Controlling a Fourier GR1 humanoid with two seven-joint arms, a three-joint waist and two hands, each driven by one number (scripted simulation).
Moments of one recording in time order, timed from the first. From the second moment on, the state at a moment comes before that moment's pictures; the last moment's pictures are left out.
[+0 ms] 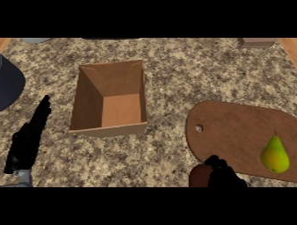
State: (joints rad) left arm 0.02 0.20 0.06 -1.56 -0.18 0.05 0.10; right arm 0.24 -0.06 0.66 -1.86 1.40 0.02 1.10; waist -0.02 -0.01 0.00
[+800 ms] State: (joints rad) left arm 0.01 0.19 0.06 -1.55 -0.19 0.05 0.09; right arm 0.14 -0.11 0.82 -2.04 1.68 -0.05 1.06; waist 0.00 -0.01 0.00
